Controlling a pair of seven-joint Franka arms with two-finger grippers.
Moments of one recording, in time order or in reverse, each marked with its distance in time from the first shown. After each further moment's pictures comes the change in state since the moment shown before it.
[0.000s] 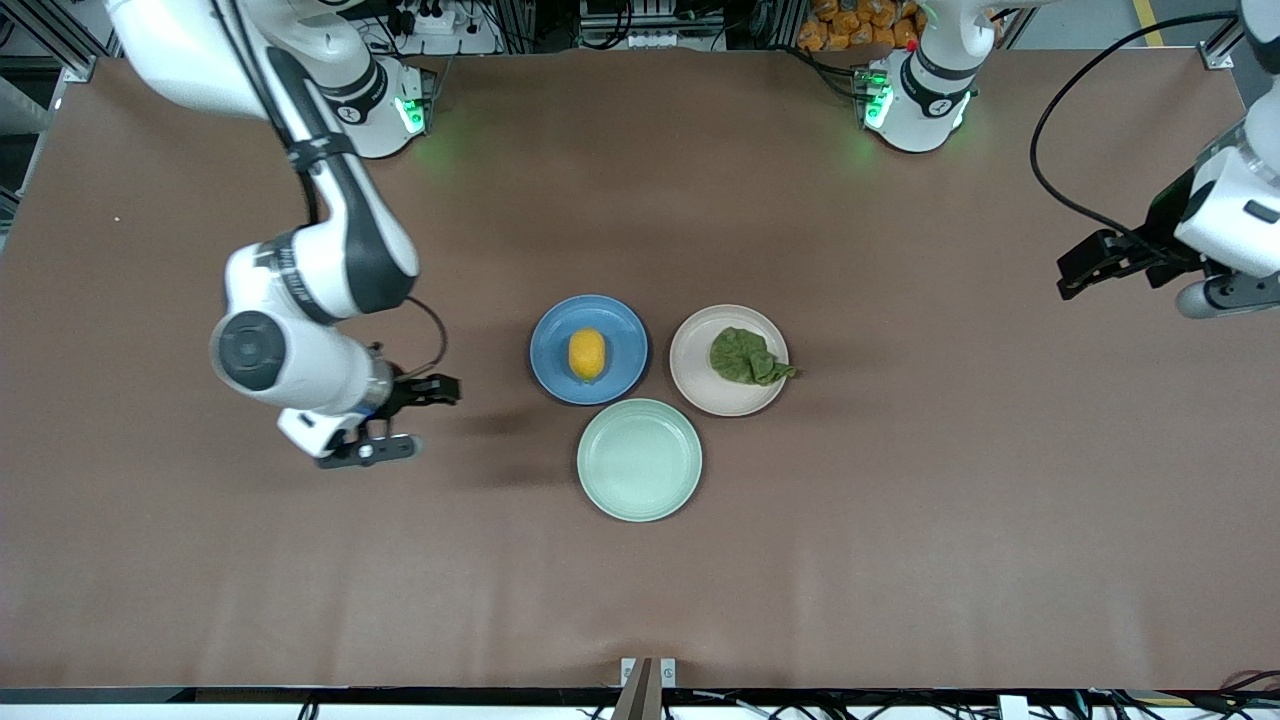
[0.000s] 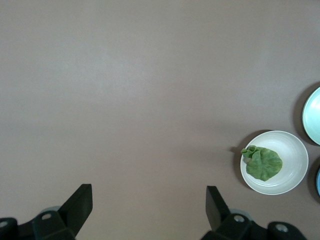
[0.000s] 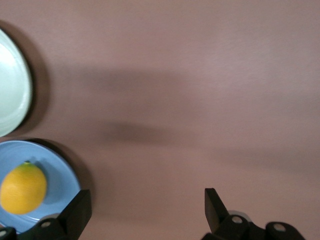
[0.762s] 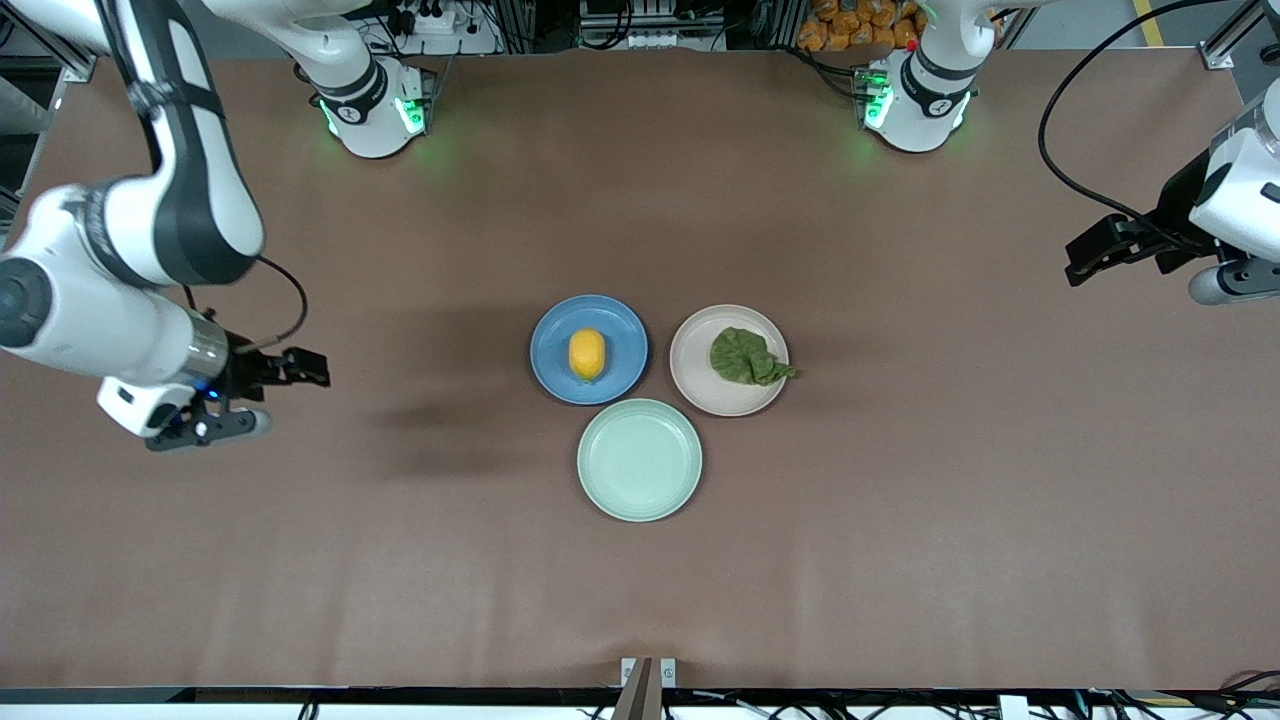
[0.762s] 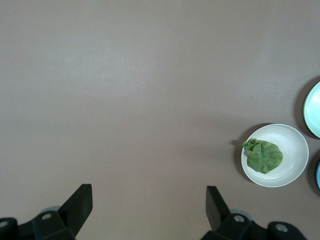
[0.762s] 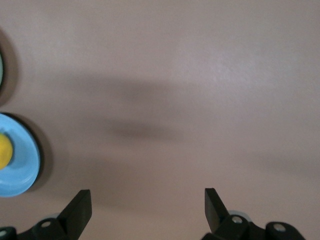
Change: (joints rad) left arm 0.000 0.000 0.000 0.015 0.000 -0.041 0.000; right arm -0.117 -0.206 -0.071 -0.087 0.000 -0.119 -0.191
